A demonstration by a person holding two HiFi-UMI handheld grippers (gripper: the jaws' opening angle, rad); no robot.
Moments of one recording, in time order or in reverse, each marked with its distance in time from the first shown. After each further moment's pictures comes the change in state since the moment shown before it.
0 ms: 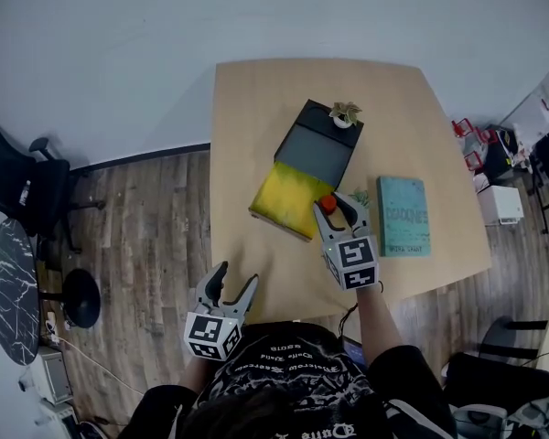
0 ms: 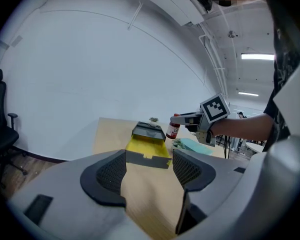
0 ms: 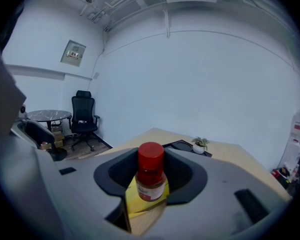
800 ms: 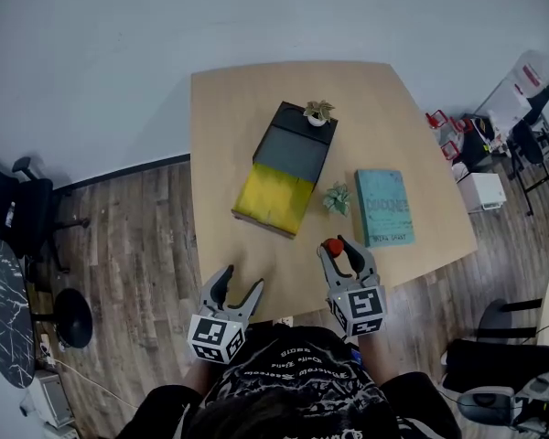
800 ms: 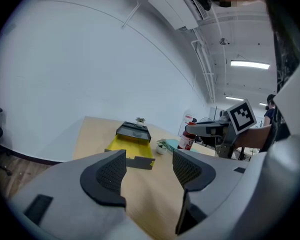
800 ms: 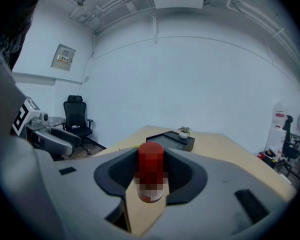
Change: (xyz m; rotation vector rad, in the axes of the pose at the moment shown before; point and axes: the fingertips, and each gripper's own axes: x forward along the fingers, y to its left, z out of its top) left arm 0.003 -0.043 -0.007 0.005 -0.014 -0.145; right arm -0.117 0.022 -0.038 0.112 0.005 -0.113
